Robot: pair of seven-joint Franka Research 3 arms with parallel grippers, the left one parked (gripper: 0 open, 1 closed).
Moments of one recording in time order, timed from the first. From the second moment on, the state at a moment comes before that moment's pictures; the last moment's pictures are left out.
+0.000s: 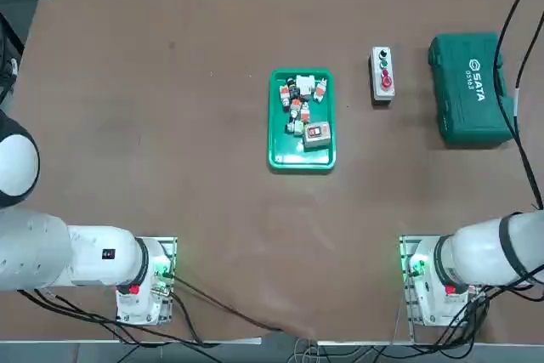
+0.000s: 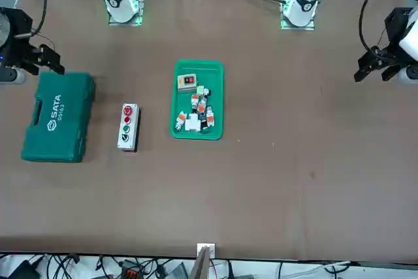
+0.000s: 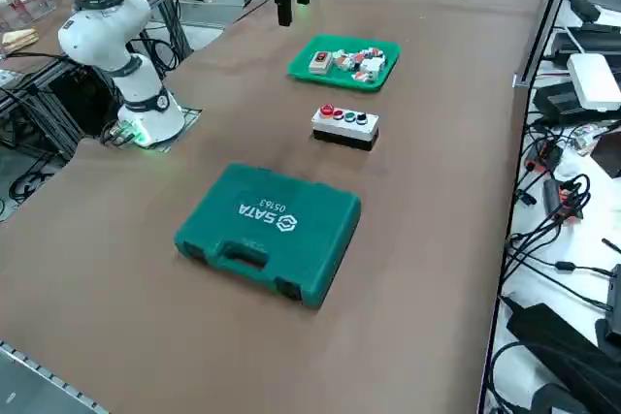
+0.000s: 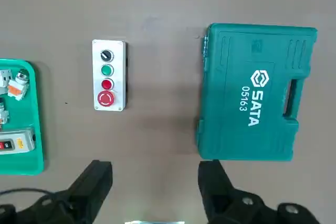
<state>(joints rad) 0.03 0.01 -0.02 -1.62 -0.03 1.54 -0.01</state>
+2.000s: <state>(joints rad) 0.10 0.10 -0.01 -1.63 -0.01 1.49 0.06</state>
